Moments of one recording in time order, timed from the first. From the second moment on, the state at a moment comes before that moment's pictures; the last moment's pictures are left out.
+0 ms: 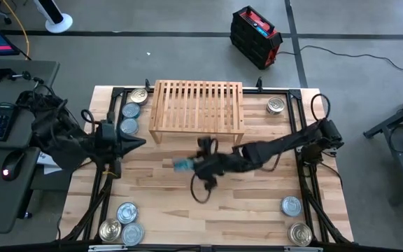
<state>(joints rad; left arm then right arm) -0.77 1.15 1.60 -1.07 -0.98 -0.56 0.26 1.81 1.62 -0.39 0.45 -0.39</state>
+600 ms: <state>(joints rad) -0.82 0.99 1.02 -0.45 -1.00 -0.64 -0.12 1.96 1.74 -0.42 0.71 -0.72</state>
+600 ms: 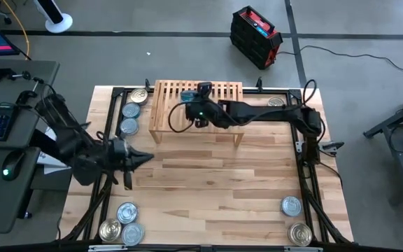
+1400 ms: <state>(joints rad) -0.74 0.90 0.83 0.22 -0.99 -0.59 -0.07 1.99 1.79 -0.55 0.63 -0.53</state>
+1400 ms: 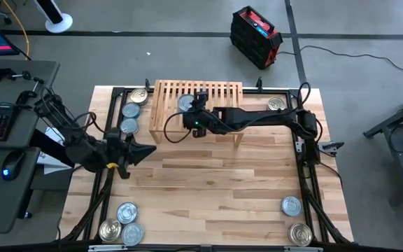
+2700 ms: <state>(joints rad) 0.43 1.19 1.11 -1.15 -0.45 -0.80 0.12 1.08 1.23 -1.02 0.29 0.68</state>
